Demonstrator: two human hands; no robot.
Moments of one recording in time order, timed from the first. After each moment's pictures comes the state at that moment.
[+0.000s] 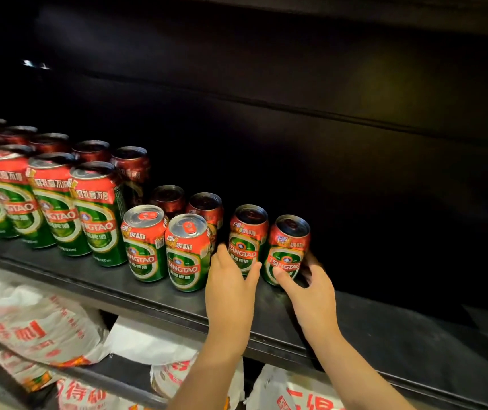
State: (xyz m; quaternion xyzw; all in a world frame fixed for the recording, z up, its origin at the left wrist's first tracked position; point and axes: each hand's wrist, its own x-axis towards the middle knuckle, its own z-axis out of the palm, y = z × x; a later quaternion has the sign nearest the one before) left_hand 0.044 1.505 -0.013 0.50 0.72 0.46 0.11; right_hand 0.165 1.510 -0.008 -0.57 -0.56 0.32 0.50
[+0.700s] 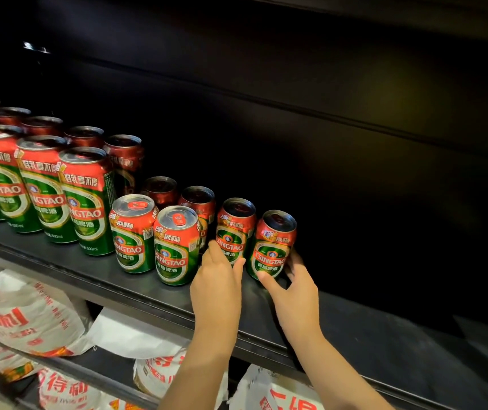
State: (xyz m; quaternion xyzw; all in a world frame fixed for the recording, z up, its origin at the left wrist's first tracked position) left_hand 0.048 1.502 -0.006 0.51 0.78 0.35 0.04; right_hand 0.163 1.517 -0.019 -0.59 -0.61 0.28 0.45
